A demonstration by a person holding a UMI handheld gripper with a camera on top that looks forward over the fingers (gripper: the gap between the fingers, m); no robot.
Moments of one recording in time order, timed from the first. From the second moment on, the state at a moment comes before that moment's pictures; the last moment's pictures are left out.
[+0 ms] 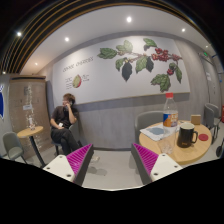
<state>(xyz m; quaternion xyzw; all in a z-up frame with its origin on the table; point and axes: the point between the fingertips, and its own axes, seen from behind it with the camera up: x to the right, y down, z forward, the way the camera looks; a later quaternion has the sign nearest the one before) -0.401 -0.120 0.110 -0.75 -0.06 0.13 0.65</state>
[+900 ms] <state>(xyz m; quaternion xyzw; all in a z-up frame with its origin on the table) -0.194 0.050 0.143 -0.73 0.03 -0.04 0.68</state>
